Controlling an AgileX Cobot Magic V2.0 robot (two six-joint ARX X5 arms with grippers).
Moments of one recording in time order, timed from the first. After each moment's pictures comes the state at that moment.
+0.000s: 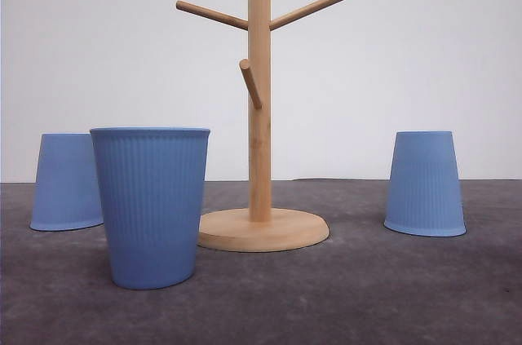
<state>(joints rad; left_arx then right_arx) -0.23 0.70 0.81 -0.82 0.24 -0.22 0.20 0.40 0.57 -0.61 -0.28 0.00</state>
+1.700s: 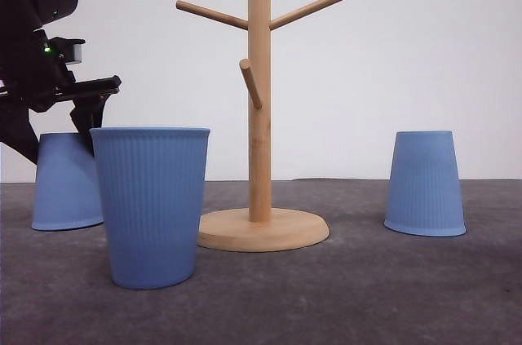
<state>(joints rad) -0.14 1.68 1.24 -0.54 0.04 -0.17 0.20 0.40 0.57 -0.58 -0.28 0.00</state>
